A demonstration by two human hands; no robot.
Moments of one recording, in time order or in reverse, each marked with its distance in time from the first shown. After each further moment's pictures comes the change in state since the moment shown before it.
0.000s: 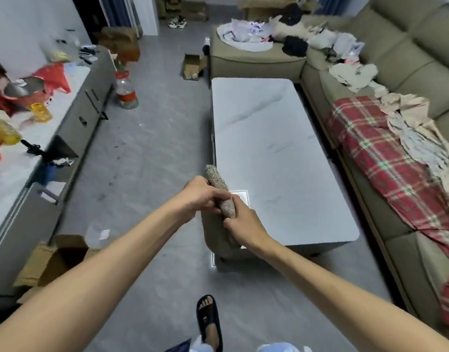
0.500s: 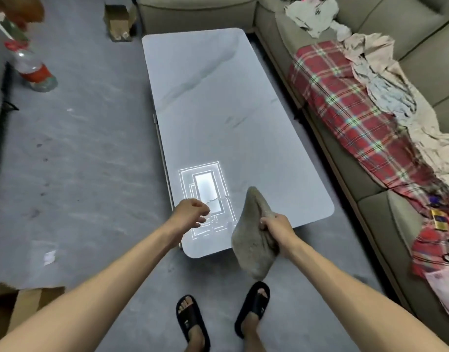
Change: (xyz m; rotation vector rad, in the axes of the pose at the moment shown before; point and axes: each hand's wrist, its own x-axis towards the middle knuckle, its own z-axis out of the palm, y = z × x) left_hand 0.200 -0.052 0.120 0.177 -0.123 -0.125; right_hand 0.115 0.228 -0.124 0.356 0.283 0.676
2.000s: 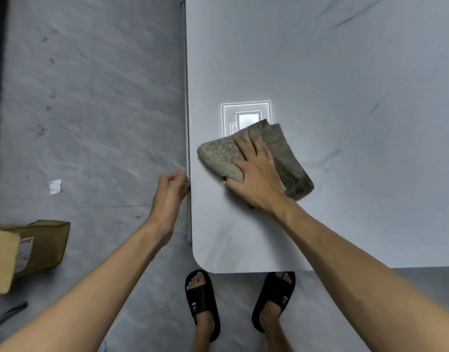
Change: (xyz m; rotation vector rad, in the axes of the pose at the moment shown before) left_hand 0.269 -0.214 -0.016 -0.528 0.444 -0.136; right_hand 0.325 0.029 0.240 -0.895 -0.165 -1.057
